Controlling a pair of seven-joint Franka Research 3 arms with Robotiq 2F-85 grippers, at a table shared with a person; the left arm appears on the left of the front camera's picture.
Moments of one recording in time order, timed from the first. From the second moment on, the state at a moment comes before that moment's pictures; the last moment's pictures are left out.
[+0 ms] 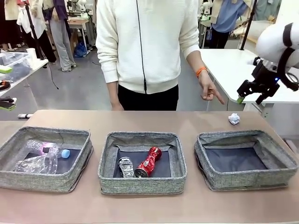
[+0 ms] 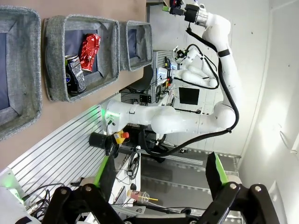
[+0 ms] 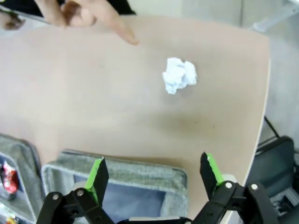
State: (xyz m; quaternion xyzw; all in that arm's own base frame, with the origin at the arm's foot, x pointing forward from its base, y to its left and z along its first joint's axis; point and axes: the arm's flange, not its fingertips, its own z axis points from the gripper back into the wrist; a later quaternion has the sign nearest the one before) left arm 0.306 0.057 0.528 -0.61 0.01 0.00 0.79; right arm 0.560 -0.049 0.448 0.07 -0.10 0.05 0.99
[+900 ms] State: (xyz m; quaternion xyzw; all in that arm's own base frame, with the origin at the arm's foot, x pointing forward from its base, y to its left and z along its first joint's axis) left arm 0.306 0.056 0.528 -0.61 0.01 0.00 0.79; right arm 0.623 -0.109 0.385 0.12 -0.13 0.20 0.96
